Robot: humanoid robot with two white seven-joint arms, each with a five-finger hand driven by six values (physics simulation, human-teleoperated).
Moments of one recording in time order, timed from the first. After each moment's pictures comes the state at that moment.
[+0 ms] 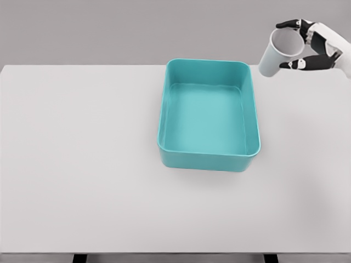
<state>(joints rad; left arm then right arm) 0.02 0.00 -0.16 -0.08 0.12 -0.03 0.14 -0.75 -0.68 0.45 -1.00 -0.48 -0.41 0.61</state>
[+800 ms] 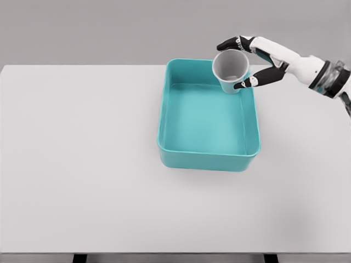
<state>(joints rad) 0.02 0.00 -0.16 -0.08 0.12 -0.03 0.14 -0.75 -0.62 0.57 -1.25 -0.33 -0.41 0.61</state>
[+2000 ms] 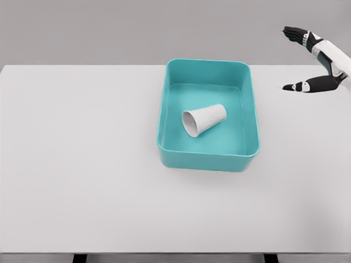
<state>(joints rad) 0.02 0.00 -0.16 -0.08 0.12 -0.03 0.14 -0.48 -0.63 0.12 -1.22 -0.24 -0.50 0.61</state>
